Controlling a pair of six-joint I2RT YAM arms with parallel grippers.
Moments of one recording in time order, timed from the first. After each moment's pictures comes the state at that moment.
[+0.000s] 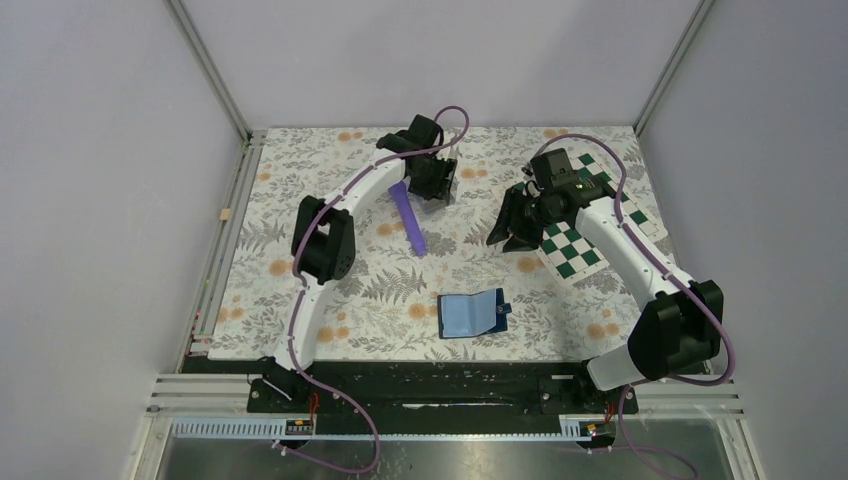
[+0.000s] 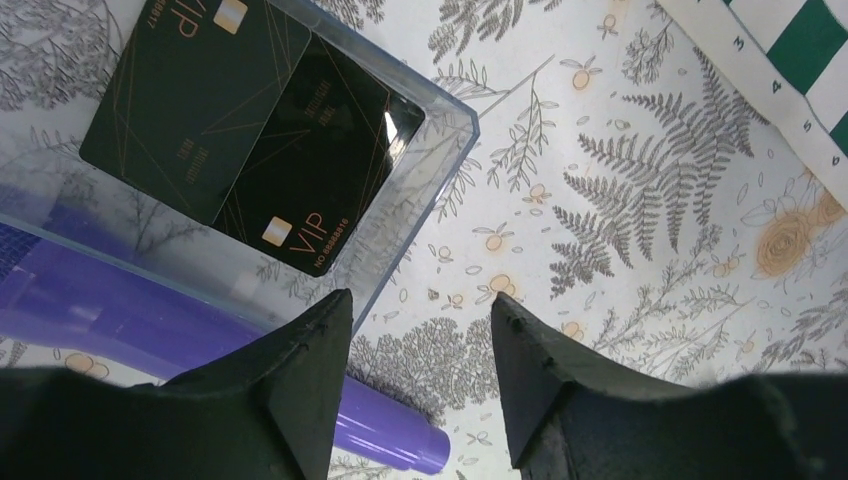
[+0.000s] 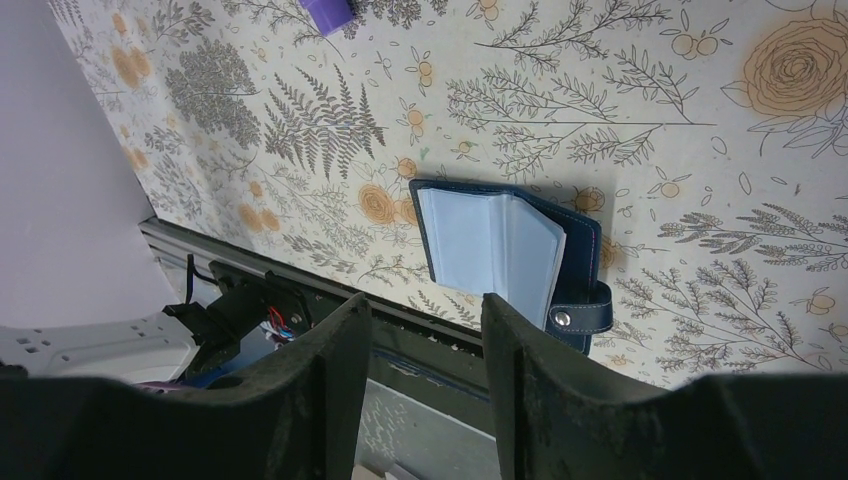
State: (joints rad) left arm -0.51 2.36 2.17 -0.83 0.23 -0.15; right arm 0.34 1.47 1.28 -0.90 -0.37 0.61
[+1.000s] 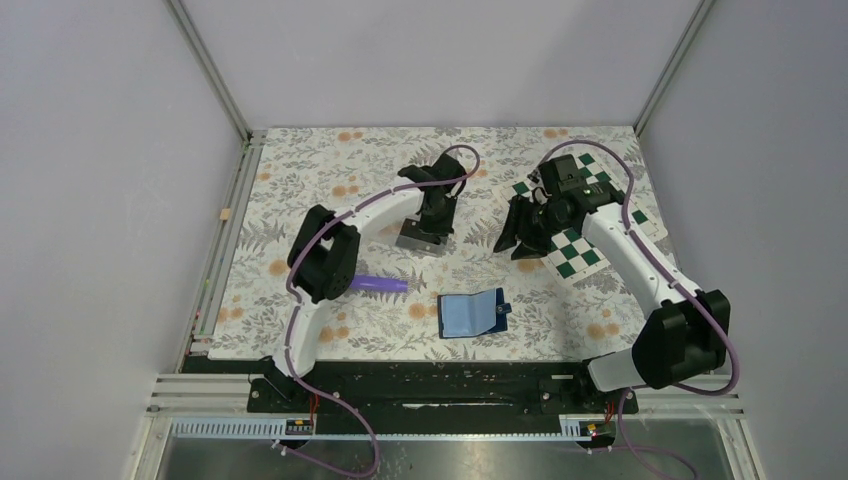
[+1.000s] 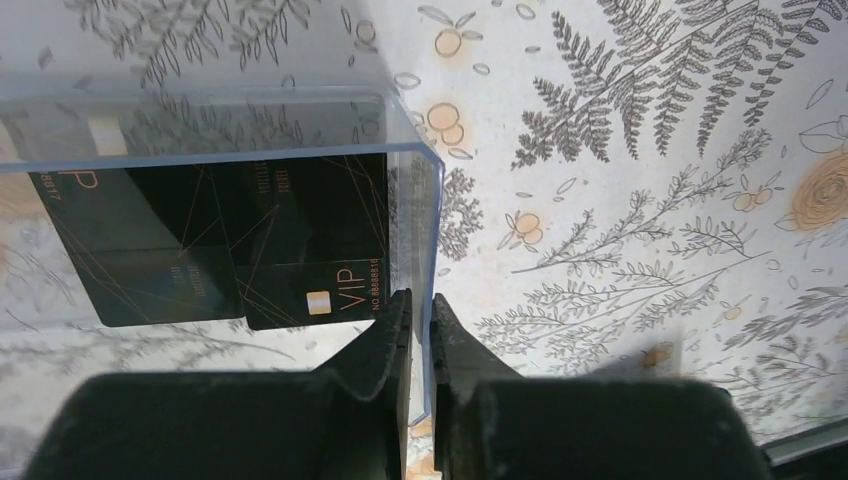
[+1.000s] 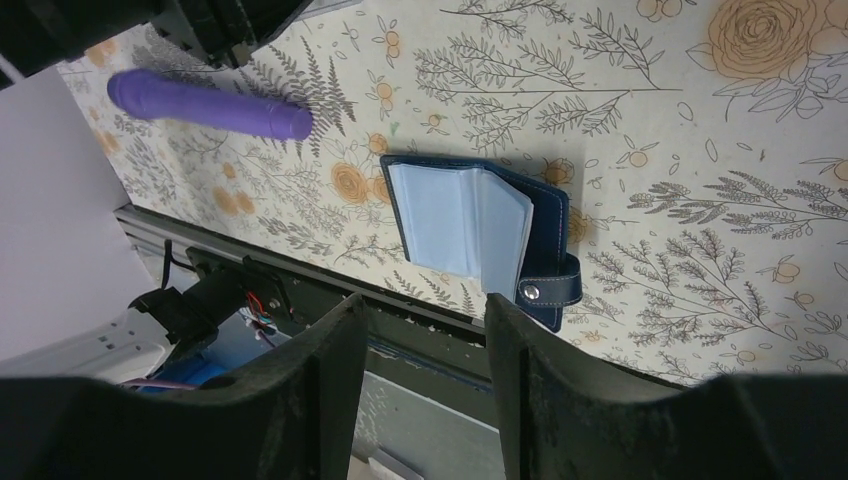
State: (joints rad) left arm -0.67 2.21 1.86 -0.86 0.06 -0.44; right arm 0.31 1.42 1.25 -0.94 -0.39 0.56
